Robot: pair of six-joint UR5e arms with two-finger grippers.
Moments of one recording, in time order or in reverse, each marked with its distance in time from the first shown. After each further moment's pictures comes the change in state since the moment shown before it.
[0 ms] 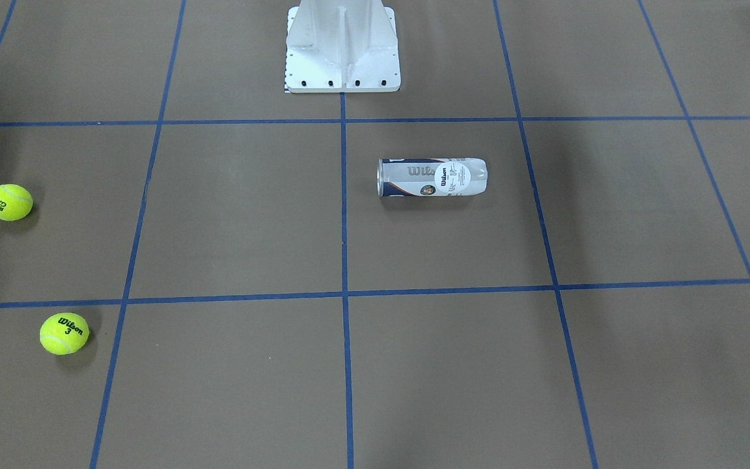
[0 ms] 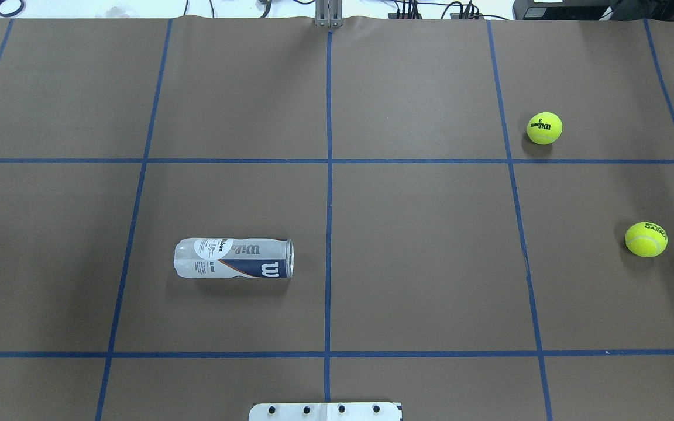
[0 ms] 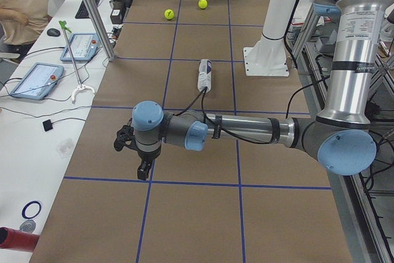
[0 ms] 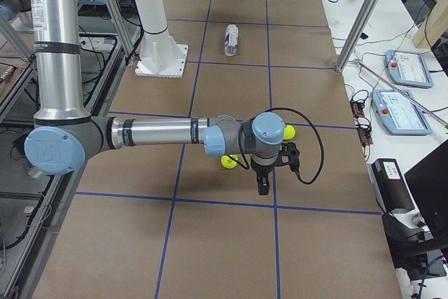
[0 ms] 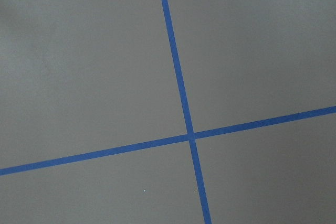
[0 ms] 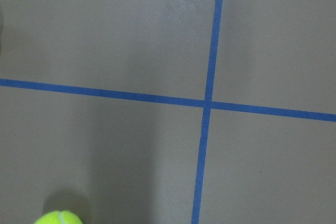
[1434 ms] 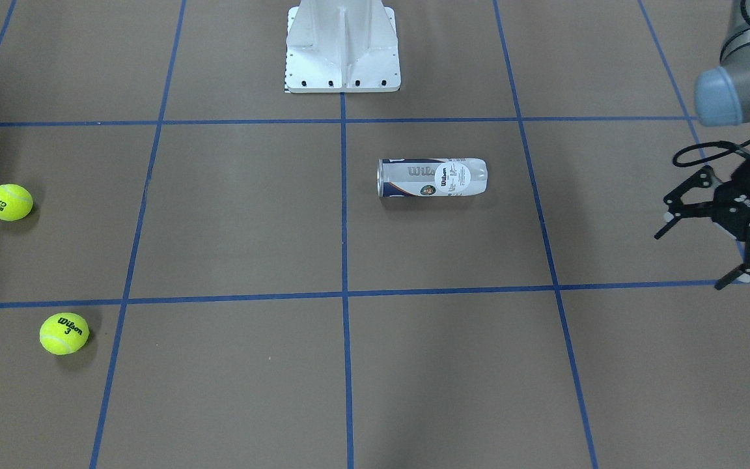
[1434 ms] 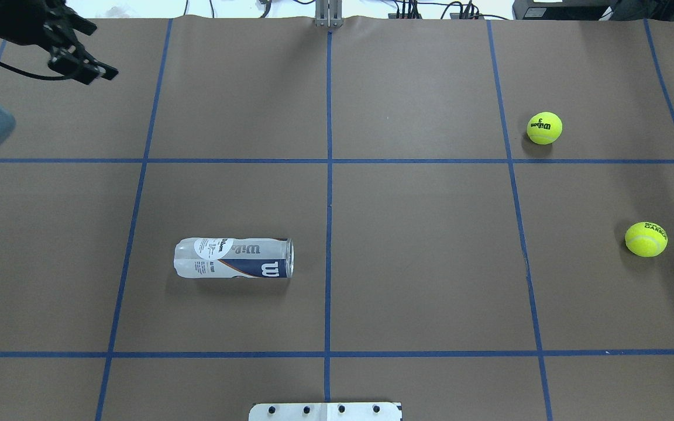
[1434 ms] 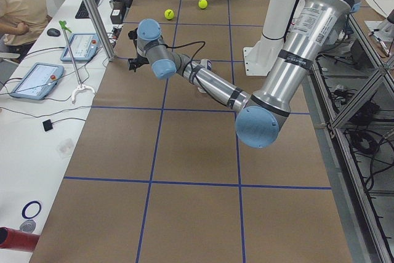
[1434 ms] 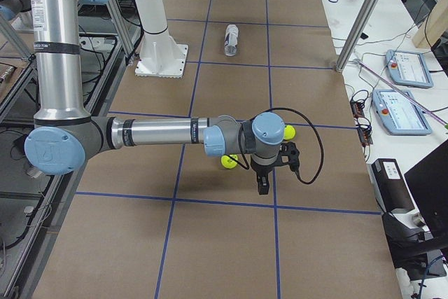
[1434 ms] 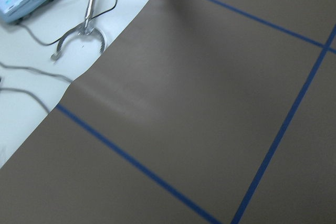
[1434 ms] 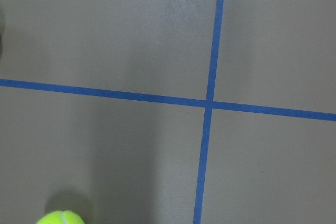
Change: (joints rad) left arm 0.469 -0.366 -0.108 -0.363 0.051 0.051; right arm 0.000 0.000 0.001 0.000 0.006 0.003
